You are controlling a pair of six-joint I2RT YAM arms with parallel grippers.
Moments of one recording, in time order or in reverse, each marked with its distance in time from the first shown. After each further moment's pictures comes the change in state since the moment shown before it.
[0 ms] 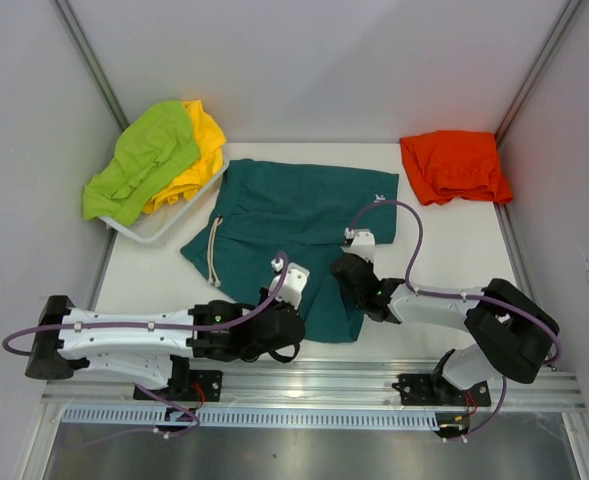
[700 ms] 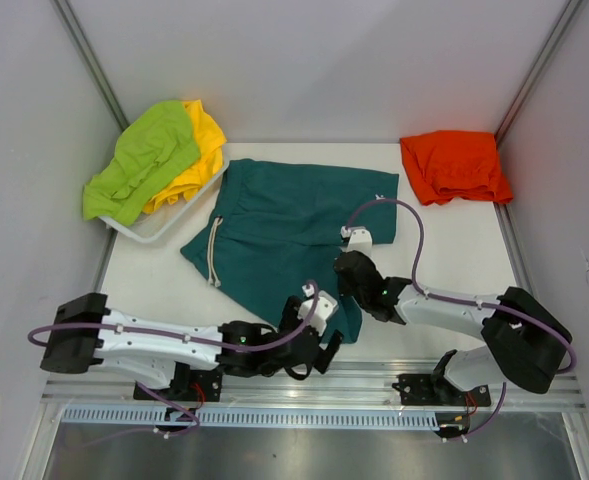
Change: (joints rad) left arm -0.063 0.097 -0.197 0.475 0.154 0.117; right arm 0.009 -0.079 0.025 -0.051 -0.106 -0.063
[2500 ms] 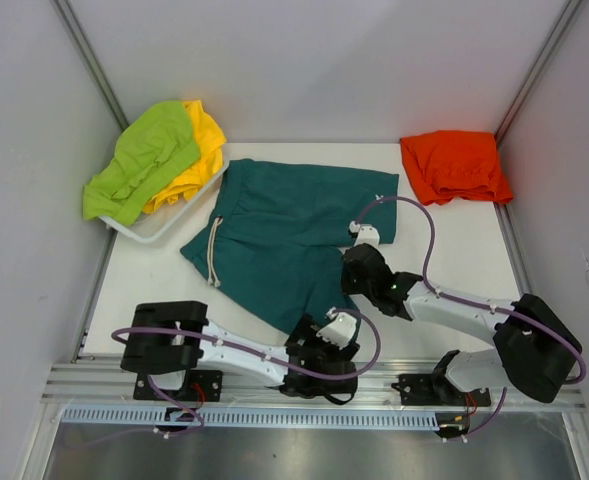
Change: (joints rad) left arm -0.074 0.513 0.185 -0.085 -0.324 -0.224; right arm -0.068 -0.071 0.006 -0.076 -0.168 0.072
